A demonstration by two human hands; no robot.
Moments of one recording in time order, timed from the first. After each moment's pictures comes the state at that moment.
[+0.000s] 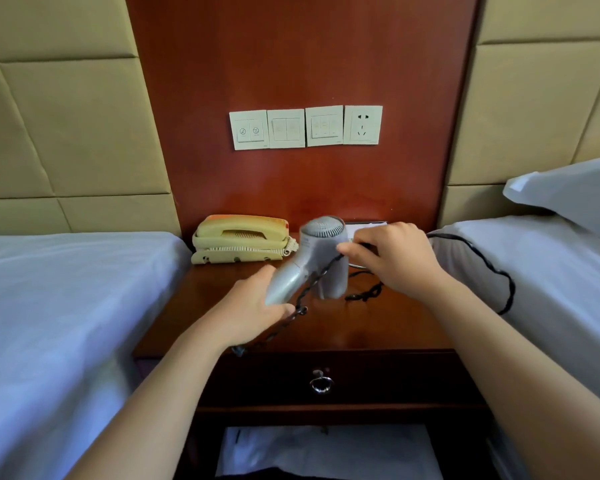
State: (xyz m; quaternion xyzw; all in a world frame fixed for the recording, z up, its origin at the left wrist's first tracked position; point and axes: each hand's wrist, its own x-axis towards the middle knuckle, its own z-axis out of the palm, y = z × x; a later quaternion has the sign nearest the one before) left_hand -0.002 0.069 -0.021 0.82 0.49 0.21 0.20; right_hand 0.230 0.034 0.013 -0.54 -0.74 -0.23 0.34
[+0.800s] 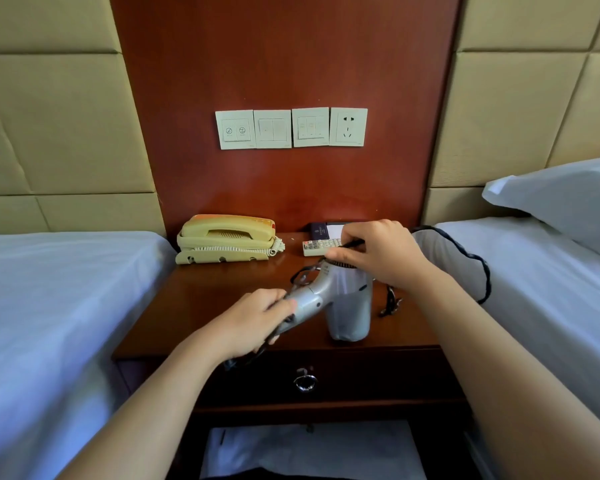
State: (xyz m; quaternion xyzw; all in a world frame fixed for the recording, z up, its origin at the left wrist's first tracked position) left_hand 0.016 0.046 -0.022 0.80 0.44 0.18 0.36; right_hand 0.240 0.034 0.021 -0.57 -0.75 -0.15 0.29
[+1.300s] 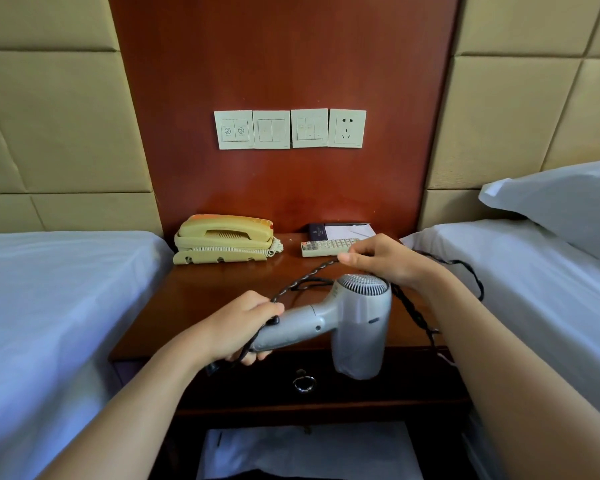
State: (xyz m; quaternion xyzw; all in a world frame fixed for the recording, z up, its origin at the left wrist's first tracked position) left_hand 0.003 0.044 -0.019 0.75 0.42 0.17 0.48; right_hand 0.258 0.042 0.010 -0.56 -0.72 0.25 0.32
